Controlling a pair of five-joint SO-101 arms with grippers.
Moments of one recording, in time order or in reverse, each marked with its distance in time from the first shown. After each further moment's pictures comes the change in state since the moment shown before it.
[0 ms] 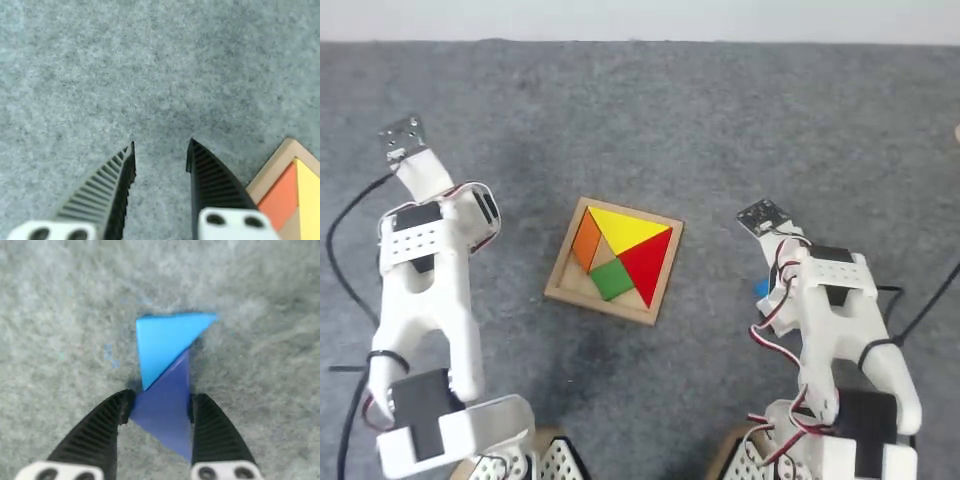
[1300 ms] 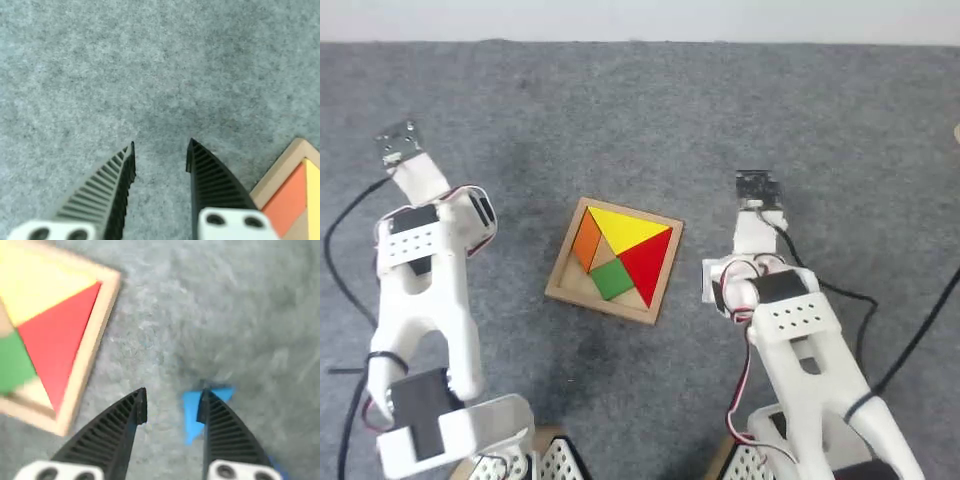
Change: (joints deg) left arm -1.1 0.0 0.7 0.0 -0.6; right arm -21.1 -22.0 6.6 -7.8 -52.8
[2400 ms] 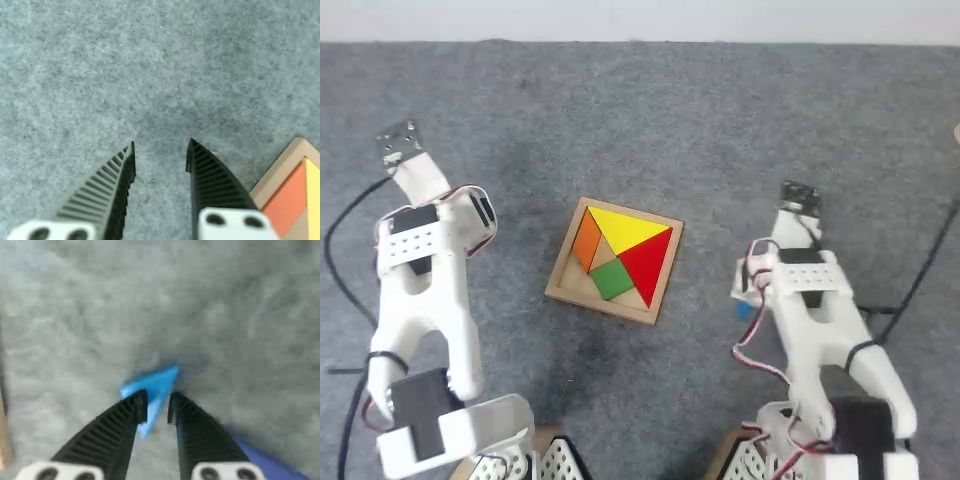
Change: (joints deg) left arm 0.0 0.0 0.0 0.0 -0.2; right arm 13.4 19.4 -5.5 2.1 -0.9
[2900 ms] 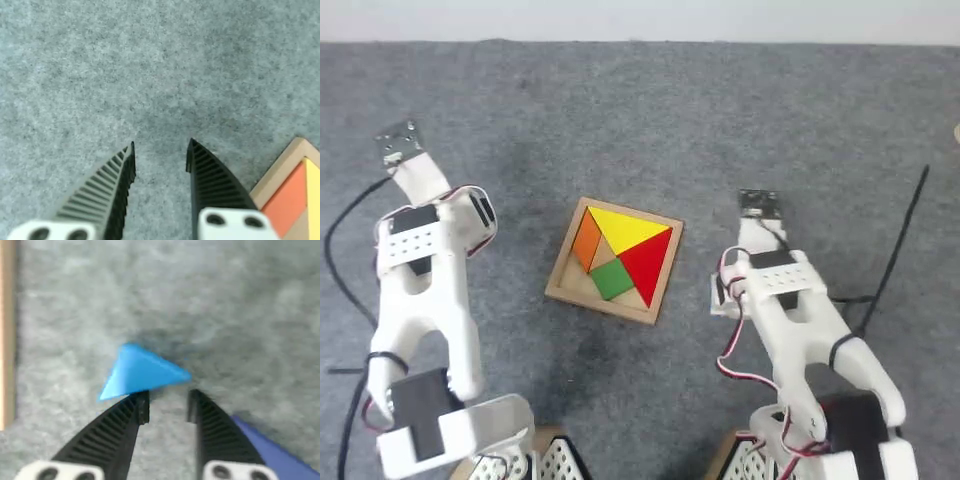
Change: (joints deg) left arm 0.0 0.0 0.0 0.0 -0.1; right arm -10.7 1.2 0.4 0.5 3.2
